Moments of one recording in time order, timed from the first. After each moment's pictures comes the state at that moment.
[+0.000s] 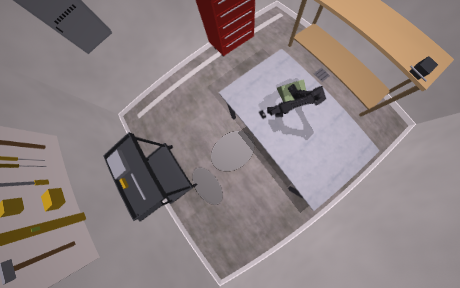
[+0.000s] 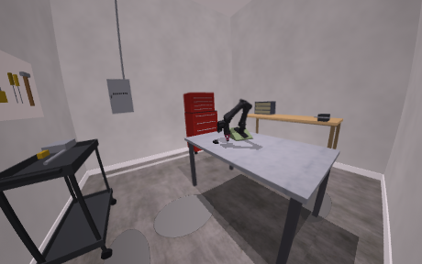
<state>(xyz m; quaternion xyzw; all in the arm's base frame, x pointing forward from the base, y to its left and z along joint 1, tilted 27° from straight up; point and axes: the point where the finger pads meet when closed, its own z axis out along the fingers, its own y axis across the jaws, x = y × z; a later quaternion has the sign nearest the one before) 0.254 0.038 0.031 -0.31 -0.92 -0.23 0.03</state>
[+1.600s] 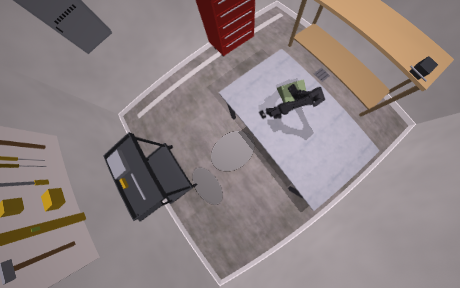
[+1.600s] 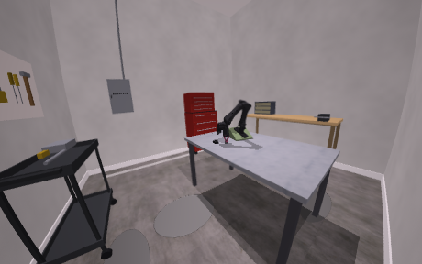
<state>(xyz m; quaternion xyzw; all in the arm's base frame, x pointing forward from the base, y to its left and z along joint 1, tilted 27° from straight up) 0.273 0.043 0.015 -0.31 -0.92 -0.24 0.00</state>
